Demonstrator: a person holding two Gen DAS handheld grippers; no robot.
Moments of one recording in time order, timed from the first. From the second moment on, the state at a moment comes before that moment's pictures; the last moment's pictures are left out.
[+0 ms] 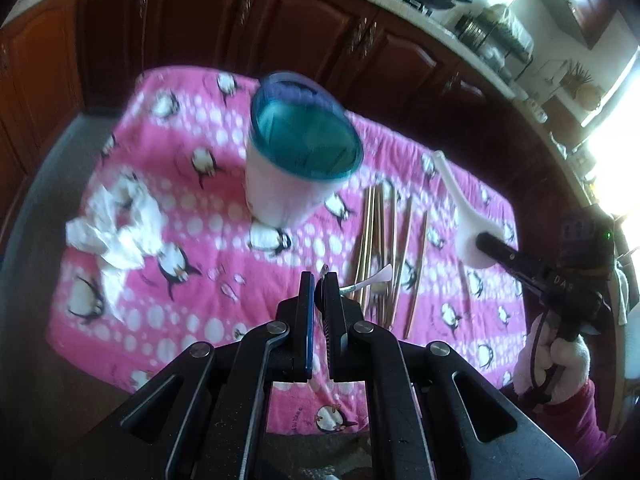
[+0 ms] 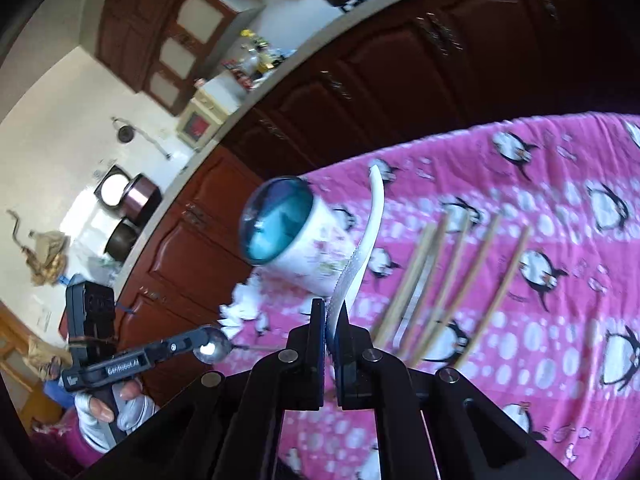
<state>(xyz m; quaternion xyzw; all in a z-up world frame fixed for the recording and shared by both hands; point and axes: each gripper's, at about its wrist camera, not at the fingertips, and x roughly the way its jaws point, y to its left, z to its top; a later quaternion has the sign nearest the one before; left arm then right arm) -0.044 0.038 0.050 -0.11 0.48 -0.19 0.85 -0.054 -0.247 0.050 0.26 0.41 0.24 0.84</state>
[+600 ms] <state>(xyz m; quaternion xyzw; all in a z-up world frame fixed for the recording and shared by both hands) 0.016 0.090 0.133 -0.03 0.39 -0.08 0.92 0.009 -0.178 0.084 0.30 0.45 0.35 0.77</state>
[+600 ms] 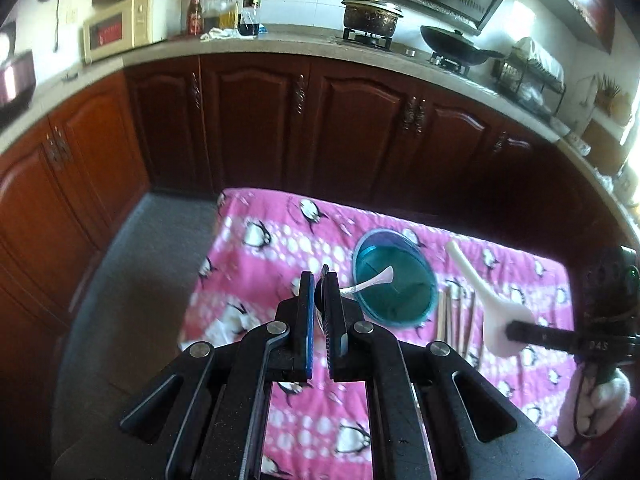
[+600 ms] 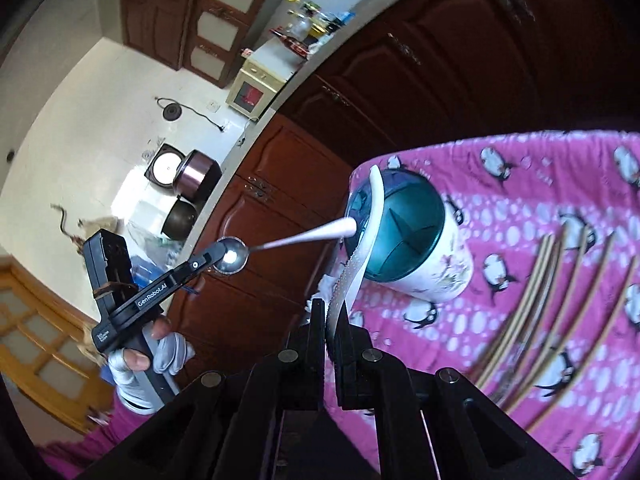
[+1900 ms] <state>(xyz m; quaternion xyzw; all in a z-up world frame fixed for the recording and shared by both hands) 0.062 0.052 0.119 0.04 0.42 -0.06 0.91 0.072 -0.140 0.080 0.23 0.58 0.36 0.70</state>
